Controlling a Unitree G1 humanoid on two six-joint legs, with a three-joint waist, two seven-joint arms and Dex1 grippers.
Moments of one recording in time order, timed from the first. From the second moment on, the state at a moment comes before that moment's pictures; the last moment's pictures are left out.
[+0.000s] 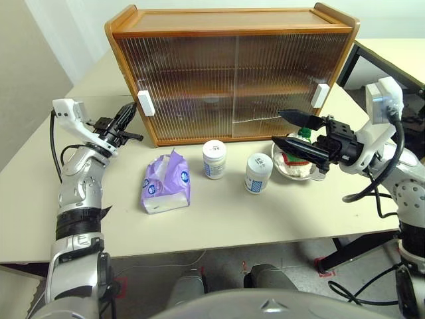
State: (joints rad) left arm -0.44 0.50 0.37 0.41 -0.48 0.05 -0.67; right arm -0.35 -0.59 -0.15 -0.35 0.92 0.64 0.89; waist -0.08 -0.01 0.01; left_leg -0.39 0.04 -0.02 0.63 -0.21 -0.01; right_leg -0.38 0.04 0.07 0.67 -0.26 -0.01
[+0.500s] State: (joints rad) left arm -0.50 0.49 0.30 0.44 -0.47 0.06 -0.76; right arm -0.33 -0.60 -0.16 -0.35 0.93 0.64 0.88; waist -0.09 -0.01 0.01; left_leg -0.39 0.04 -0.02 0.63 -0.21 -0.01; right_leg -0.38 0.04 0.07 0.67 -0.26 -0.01
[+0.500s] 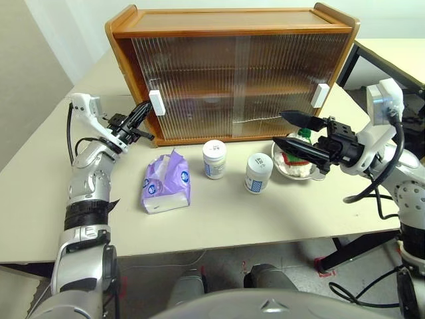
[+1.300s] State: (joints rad) left arm -0.66 0.45 0.18 0.55 -0.38 0.09 -0.82; right arm -0.33 -0.59 -0.17 -0.37 0.93 0.64 0.86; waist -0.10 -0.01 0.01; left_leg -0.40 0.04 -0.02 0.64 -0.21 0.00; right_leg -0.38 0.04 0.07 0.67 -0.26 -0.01
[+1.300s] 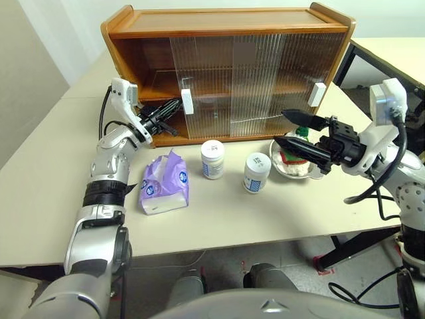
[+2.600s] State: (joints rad) left arm -0.79 0.31 0.08 0.64 -0.32 0.11 -0.84; right arm -0.30 -0.59 -0.18 -0.42 0.93 0.64 0.82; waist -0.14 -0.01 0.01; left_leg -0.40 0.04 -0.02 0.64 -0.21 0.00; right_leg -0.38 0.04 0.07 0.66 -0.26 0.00
